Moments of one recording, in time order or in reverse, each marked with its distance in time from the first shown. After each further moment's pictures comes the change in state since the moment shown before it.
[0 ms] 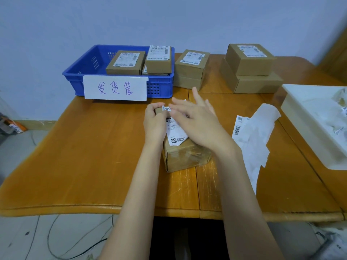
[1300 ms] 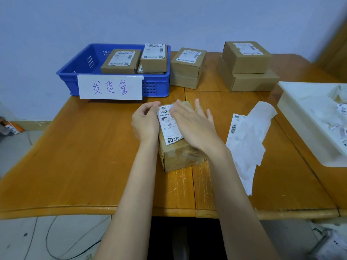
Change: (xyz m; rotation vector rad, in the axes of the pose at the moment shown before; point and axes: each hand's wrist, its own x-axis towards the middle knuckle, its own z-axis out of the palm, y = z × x) left_hand 0.021 -0.018 0.001 0.073 0.226 0.083; right_hand 0.003 0.014 0.017 -0.049 -0.109 0.178
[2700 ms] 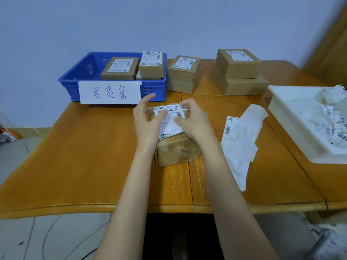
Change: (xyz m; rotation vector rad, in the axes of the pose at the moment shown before) left_hand -0.018 0.005 -0.014 0.004 -0.225 0.302; right_hand 0.008 0.005 -0.005 0.524 0.195 0.143
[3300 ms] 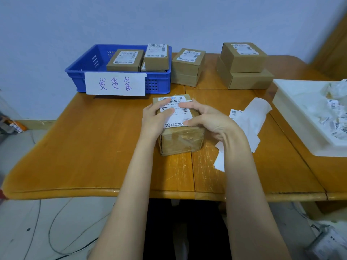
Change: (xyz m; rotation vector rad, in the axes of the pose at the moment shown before) left_hand -0.003 -0.003 -0.008 0.057 -0.231 -0.282; right_hand -0.008 0.014 -0.031 0.222 -0.397 0.100
